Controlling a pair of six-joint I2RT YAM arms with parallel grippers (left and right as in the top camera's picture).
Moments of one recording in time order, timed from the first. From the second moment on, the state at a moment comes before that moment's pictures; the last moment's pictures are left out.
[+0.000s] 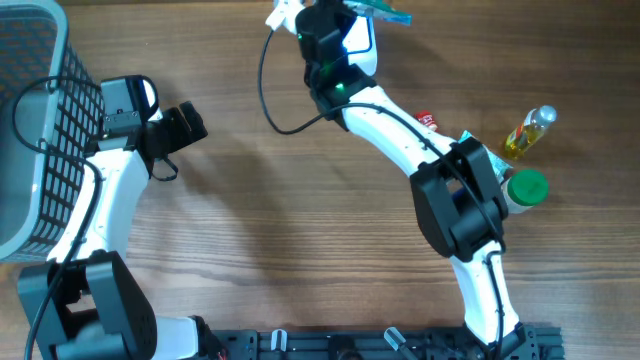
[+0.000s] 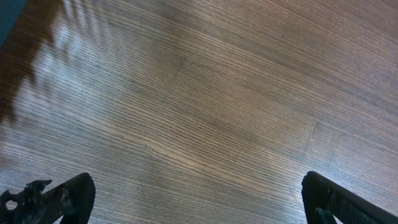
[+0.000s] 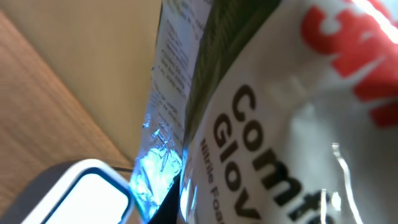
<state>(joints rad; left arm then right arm) 0.16 1.59 1.06 -0.48 0.06 -0.29 0.60 2.27 1.81 0.23 0.67 -1.03</state>
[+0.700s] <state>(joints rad) 0.16 1.59 1.06 -0.48 0.06 -0.29 0.65 2.27 1.81 -0.04 0.70 -0.67</state>
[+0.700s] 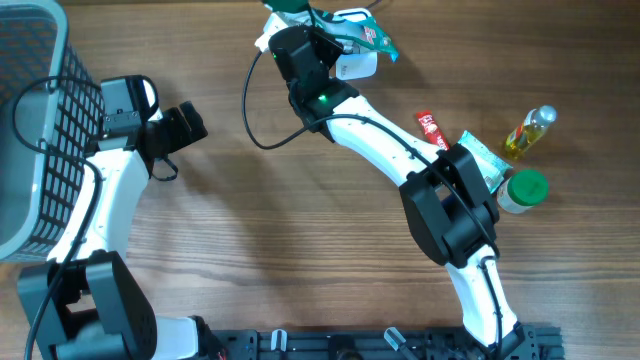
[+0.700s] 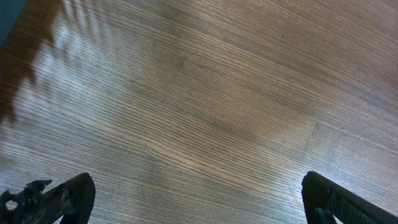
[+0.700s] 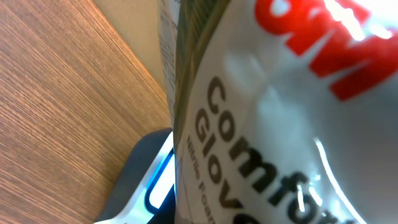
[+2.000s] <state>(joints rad) 0.16 1.59 1.06 -0.48 0.06 -0.29 0.28 1.76 1.41 -1.14 -0.08 0.08</state>
